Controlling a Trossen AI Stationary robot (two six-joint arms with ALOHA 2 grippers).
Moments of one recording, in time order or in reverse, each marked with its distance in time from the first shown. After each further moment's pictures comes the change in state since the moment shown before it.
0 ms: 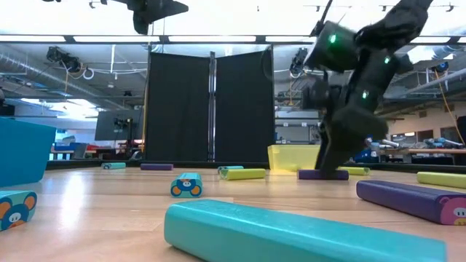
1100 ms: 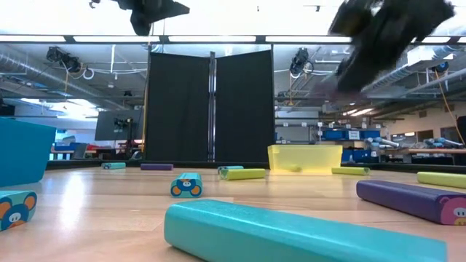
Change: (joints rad) left arm -0.143 0.088 0.001 -0.073 -0.008 -0.027; right arm 0.158 -0.485 -0.001 -0.150 -0.096 0.083
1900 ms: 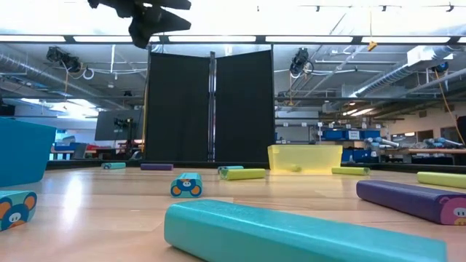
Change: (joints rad) left arm -0.047 0.060 0.053 -0.155 -0.005 -0.162; right arm 0.762 0.077 0.001 -0.207 0.153 0.966
